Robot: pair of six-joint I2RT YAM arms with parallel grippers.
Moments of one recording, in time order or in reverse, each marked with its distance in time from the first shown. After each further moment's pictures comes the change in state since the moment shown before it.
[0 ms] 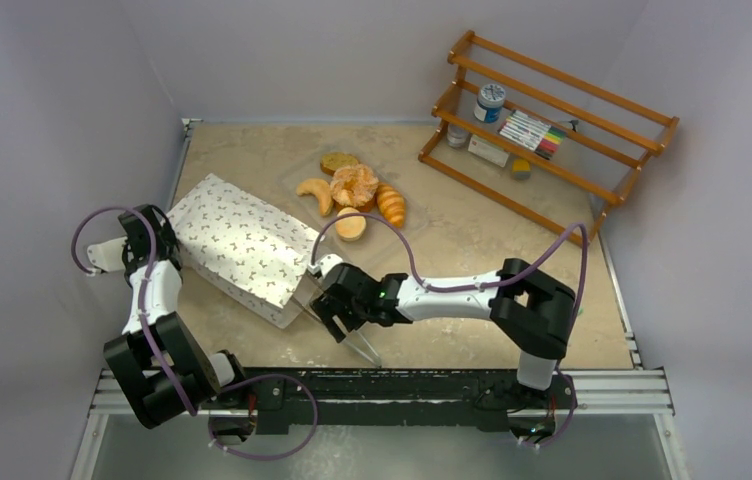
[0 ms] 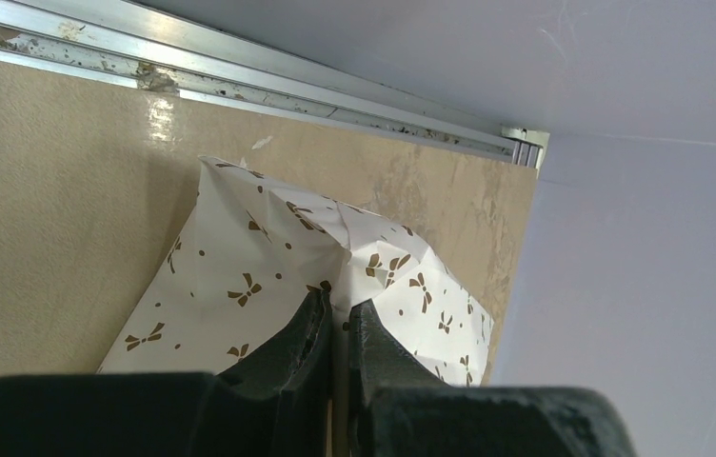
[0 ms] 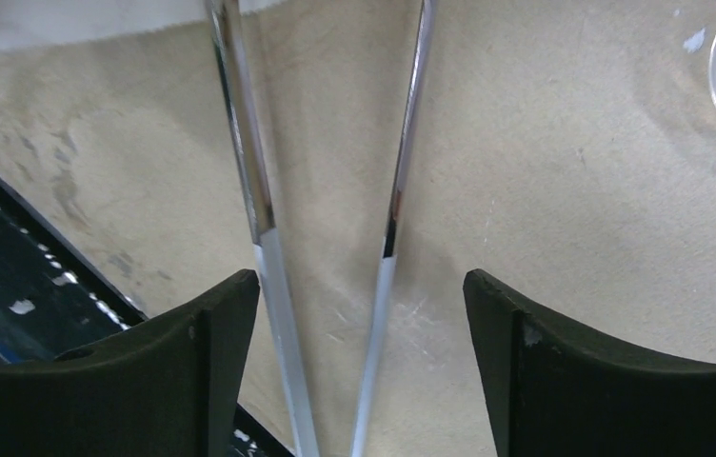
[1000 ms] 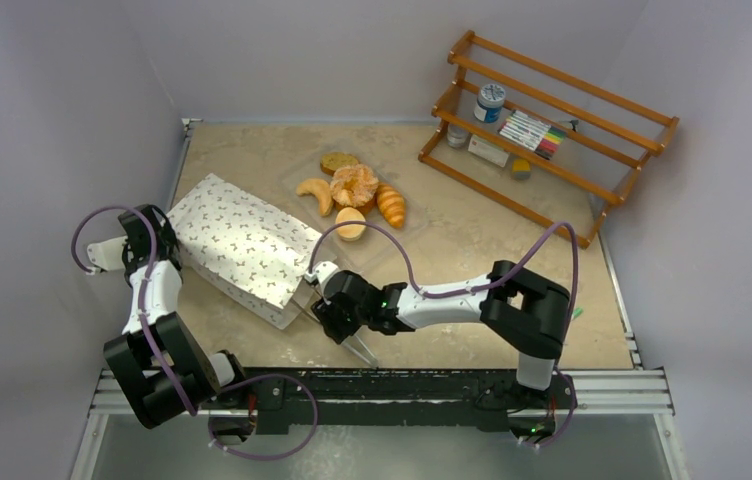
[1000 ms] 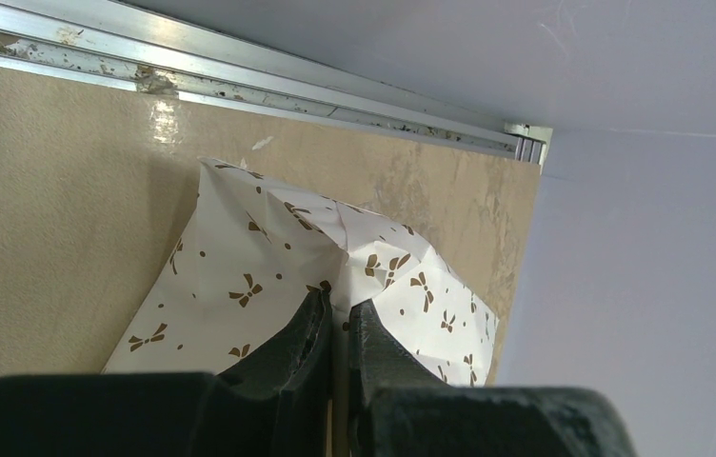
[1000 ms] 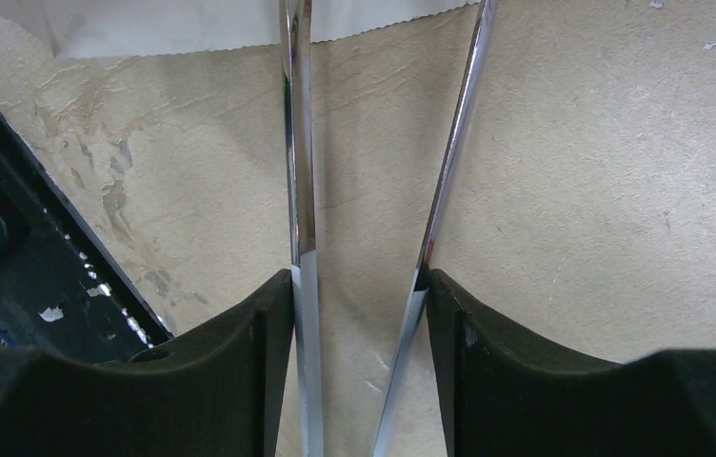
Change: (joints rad) left arm 0.000 0.000 0.000 0.003 0.004 0.033; right arm 0.022 0.025 -0.097 0.224 -0.060 -0.028
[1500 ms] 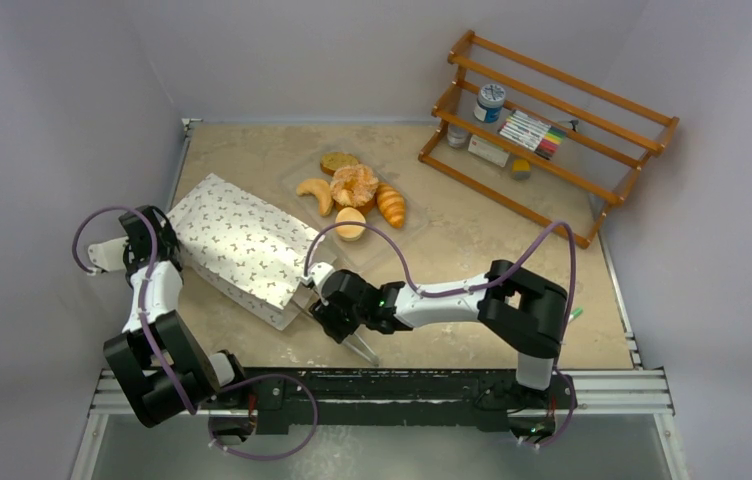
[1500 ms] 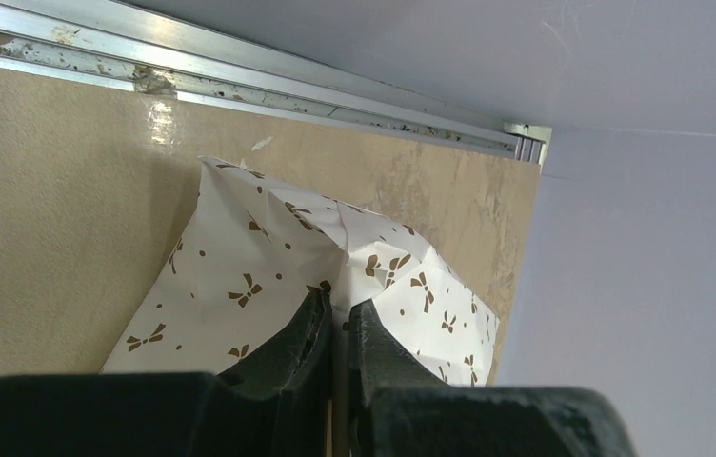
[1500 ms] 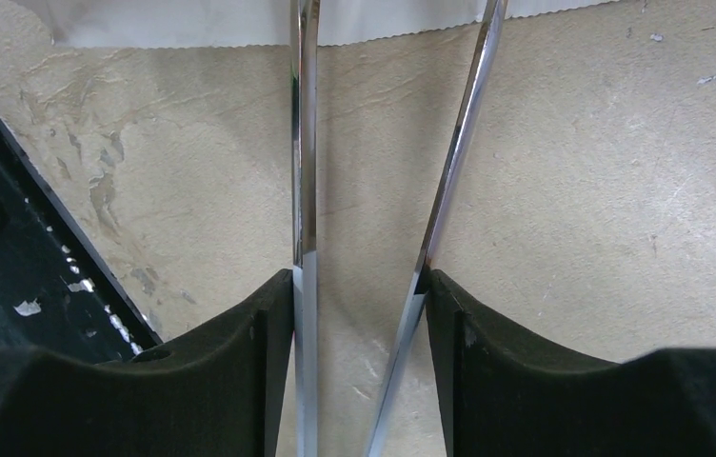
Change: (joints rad) left arm 0.000 0.005 -0.013 0.023 0.003 0.000; right arm 0.000 0.013 0.019 -0.008 0.000 -0.071
